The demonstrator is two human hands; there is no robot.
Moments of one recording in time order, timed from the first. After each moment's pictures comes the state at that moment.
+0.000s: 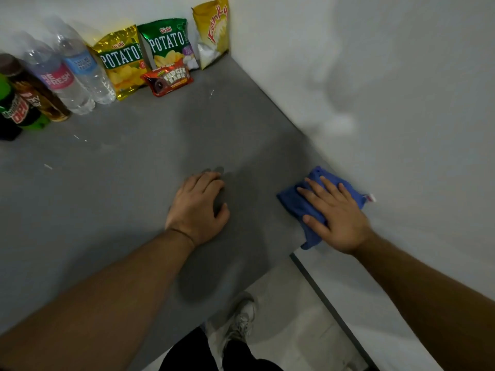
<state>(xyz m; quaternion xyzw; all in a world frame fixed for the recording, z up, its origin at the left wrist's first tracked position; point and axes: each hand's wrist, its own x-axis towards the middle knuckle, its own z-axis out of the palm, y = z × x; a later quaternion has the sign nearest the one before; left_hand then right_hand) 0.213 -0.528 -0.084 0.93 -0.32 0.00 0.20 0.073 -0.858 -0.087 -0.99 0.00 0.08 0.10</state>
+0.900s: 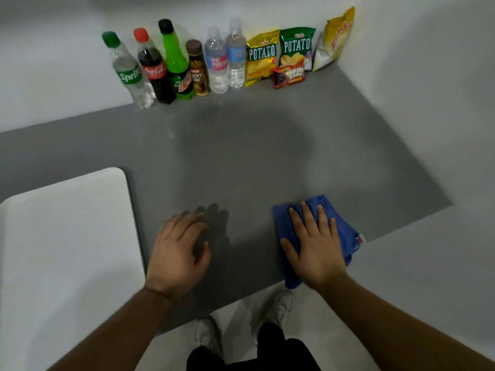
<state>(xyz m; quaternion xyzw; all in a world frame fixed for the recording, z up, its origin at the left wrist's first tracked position) 0.064 -0.234 -0.053 0.96 -0.15 0.00 0.24 0.035 -0.553 -0.096 -0.99 0.02 0.09 0.08</state>
